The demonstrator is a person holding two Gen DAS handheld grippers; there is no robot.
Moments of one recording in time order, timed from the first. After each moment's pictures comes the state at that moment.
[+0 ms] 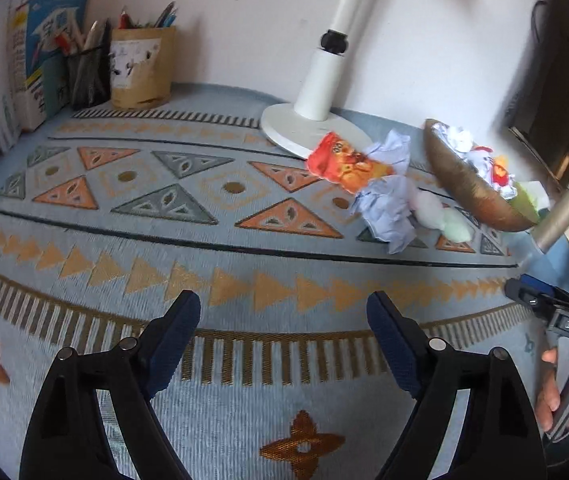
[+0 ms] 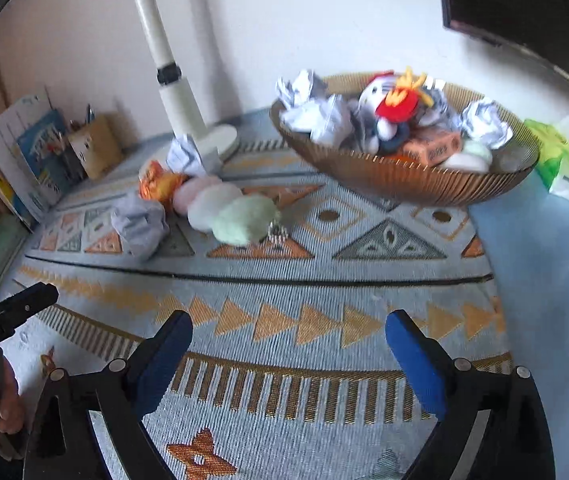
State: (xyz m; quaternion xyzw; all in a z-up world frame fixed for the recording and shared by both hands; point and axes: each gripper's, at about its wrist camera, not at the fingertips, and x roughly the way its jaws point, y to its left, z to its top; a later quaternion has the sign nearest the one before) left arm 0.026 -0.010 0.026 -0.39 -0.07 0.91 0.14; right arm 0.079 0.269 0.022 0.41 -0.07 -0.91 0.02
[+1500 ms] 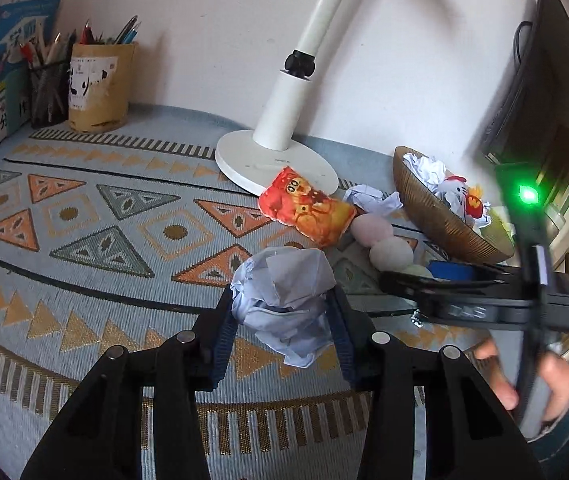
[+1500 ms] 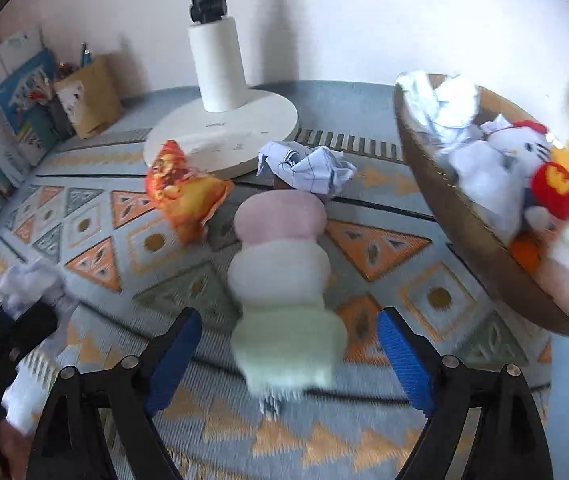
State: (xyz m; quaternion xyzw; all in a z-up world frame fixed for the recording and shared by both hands) left arm -0.002 0.011 0.031 -0.37 -0.11 0.91 0.18; right arm -0.020 0.208 0.013 0.48 0.01 -0.87 0.04
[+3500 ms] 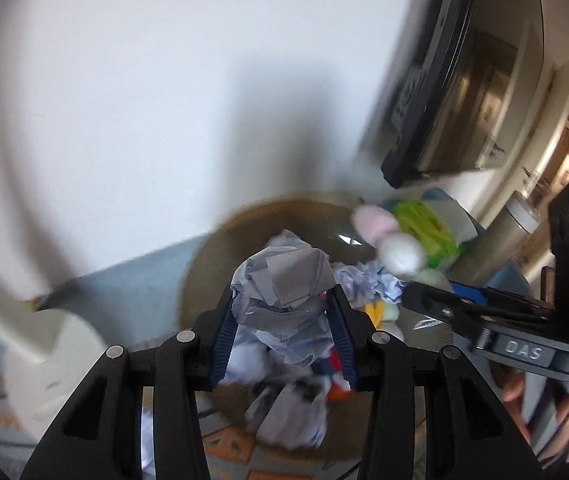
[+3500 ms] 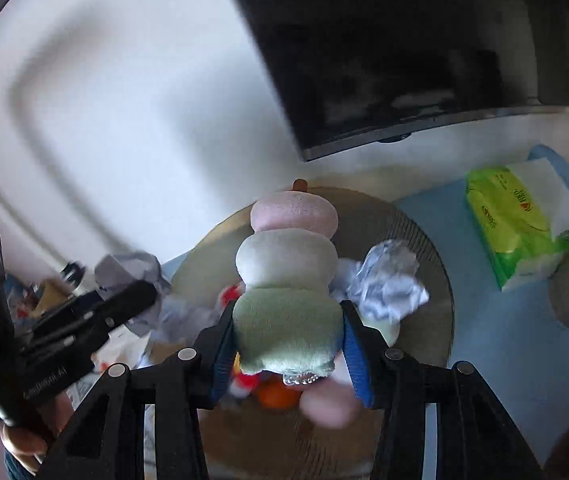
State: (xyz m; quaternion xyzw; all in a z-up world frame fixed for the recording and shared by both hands) left arm -0.169 0.272 0.129 -0.39 0.03 0.85 0.36; right arm -0.045 0.442 0.117 0.38 -0.21 -0.90 -0.06
